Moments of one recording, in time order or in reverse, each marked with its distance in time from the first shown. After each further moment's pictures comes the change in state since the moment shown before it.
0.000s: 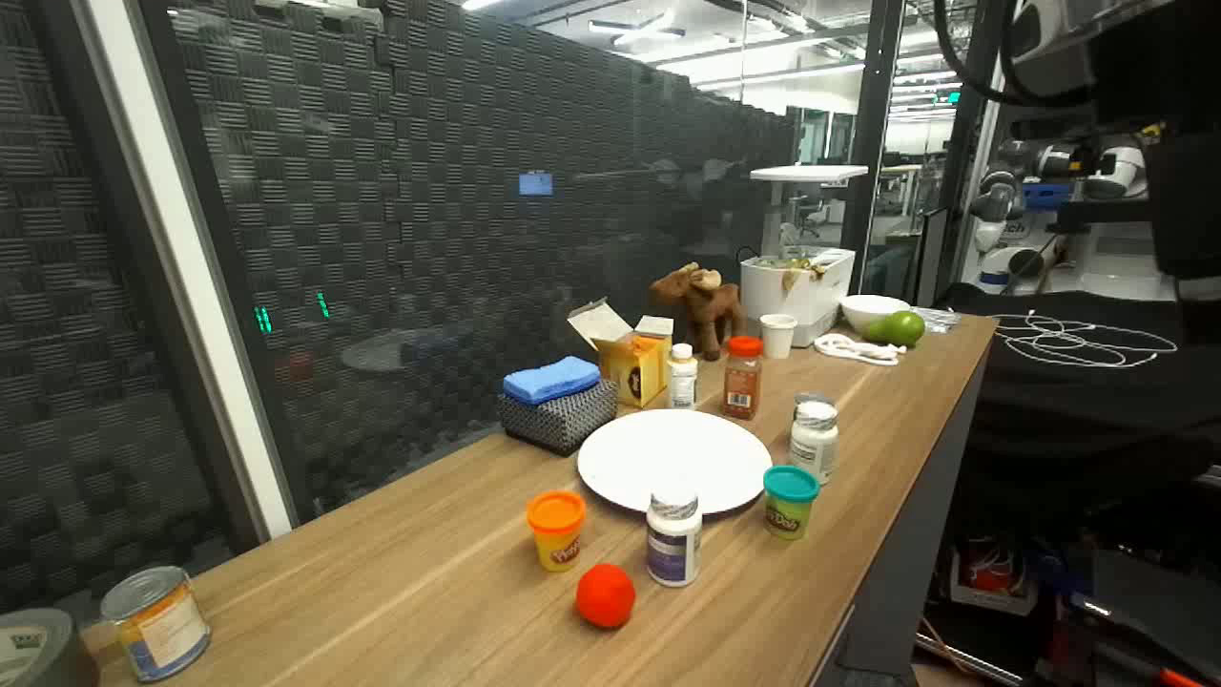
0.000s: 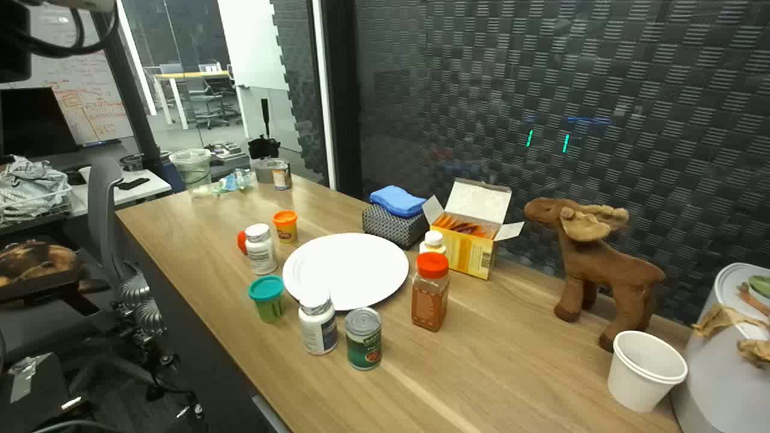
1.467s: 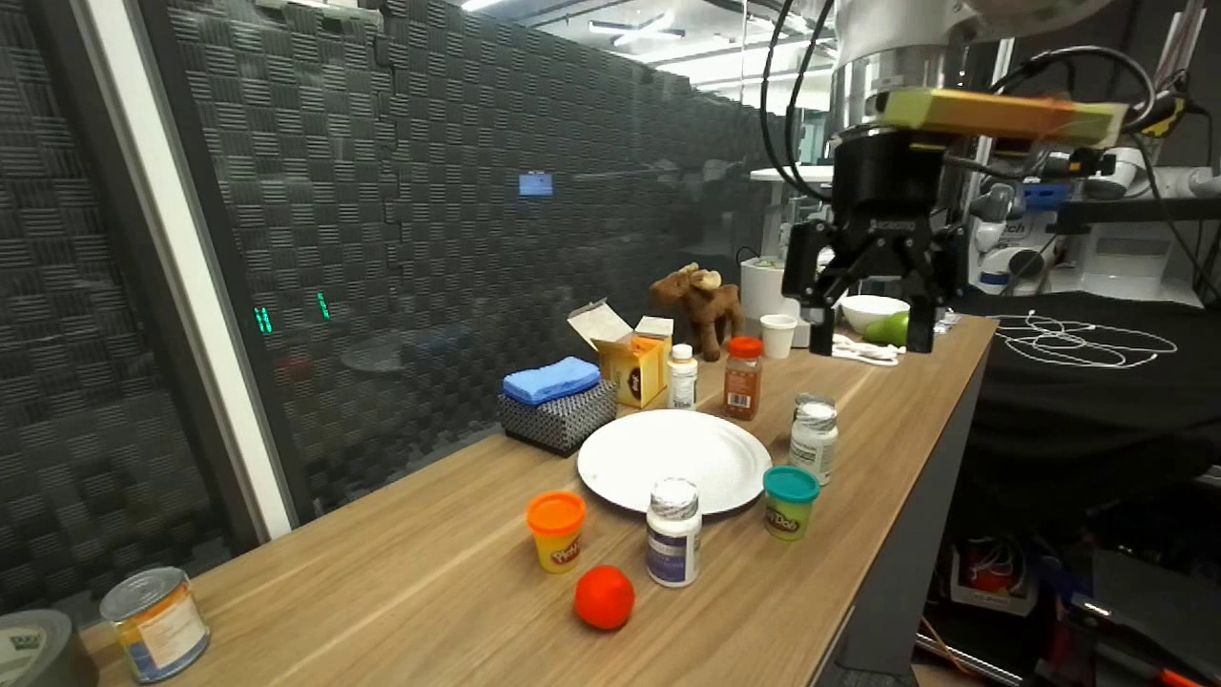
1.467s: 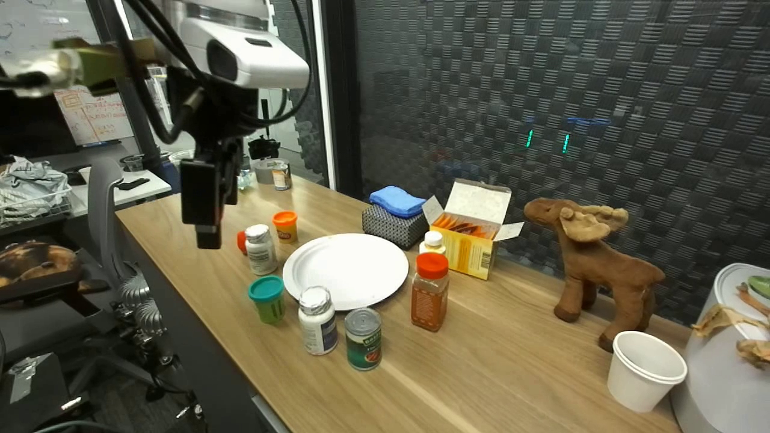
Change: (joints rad) arm -0.081 0.456 -0.071 0.169 0.178 0.469 0.290
